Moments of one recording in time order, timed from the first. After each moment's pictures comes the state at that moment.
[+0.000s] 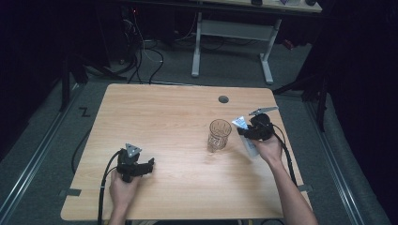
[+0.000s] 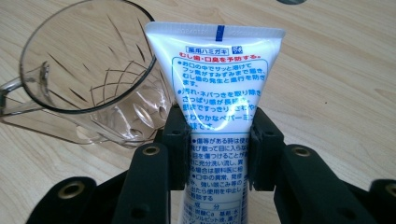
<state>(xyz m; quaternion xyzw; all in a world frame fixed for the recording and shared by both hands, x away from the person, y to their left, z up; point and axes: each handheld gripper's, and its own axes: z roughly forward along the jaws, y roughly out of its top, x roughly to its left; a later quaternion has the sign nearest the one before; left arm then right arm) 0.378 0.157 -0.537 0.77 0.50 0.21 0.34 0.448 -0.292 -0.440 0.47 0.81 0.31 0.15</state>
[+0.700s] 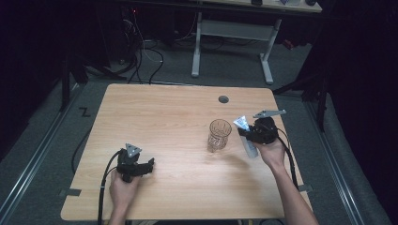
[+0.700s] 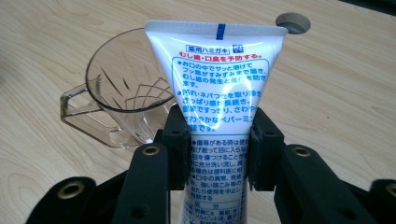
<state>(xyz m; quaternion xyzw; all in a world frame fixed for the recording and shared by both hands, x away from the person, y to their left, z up) 0.378 0.157 -0.537 0.77 0.50 0.21 0.34 0.425 -0.292 -0.426 0.45 0.80 0.36 0.17</state>
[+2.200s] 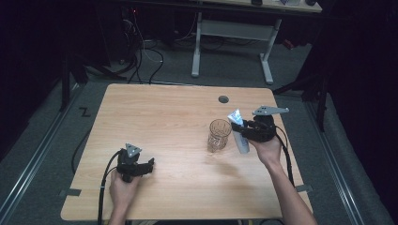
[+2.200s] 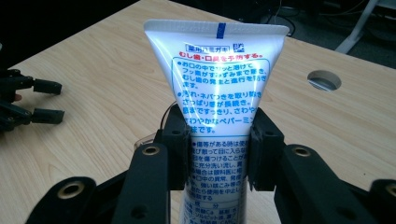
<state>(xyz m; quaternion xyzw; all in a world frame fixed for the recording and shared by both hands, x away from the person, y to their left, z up) 0.378 0.157 -0.537 0.77 0.50 0.21 0.34 0.413 -0.273 -0.397 0.41 0.78 0.44 0.17</state>
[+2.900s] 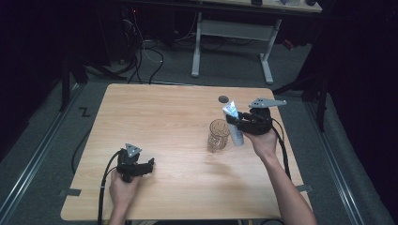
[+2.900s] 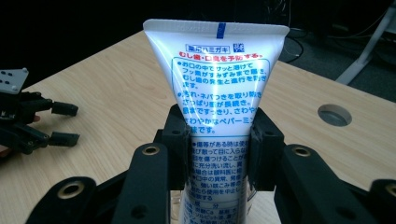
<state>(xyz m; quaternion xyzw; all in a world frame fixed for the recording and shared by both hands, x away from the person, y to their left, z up) 0.378 0.156 -0.537 0.77 0.50 0.21 0.34 0.424 -0.258 -0.375 0.38 0.78 0.47 0.17</state>
